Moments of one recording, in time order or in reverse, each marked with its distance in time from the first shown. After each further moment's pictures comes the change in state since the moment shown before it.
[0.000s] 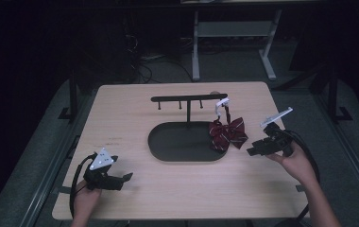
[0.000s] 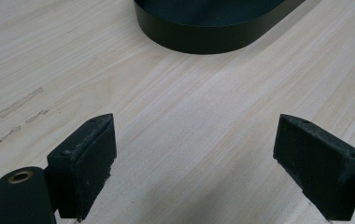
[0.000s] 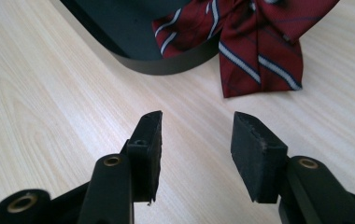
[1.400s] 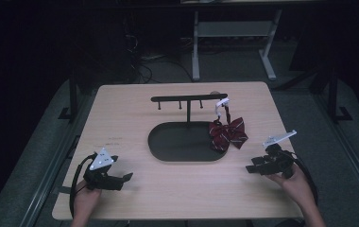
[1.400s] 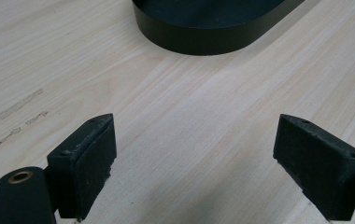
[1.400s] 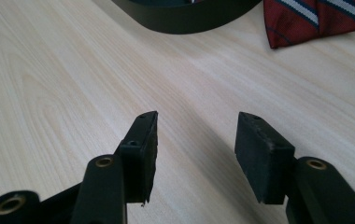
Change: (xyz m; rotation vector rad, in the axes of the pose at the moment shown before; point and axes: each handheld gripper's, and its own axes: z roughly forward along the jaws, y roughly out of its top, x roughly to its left) left arm 0.000 0.001 -0.001 0.005 -0.001 0.012; right arm 0.020 -0.053 0.021 -0.071 0.034 0.033
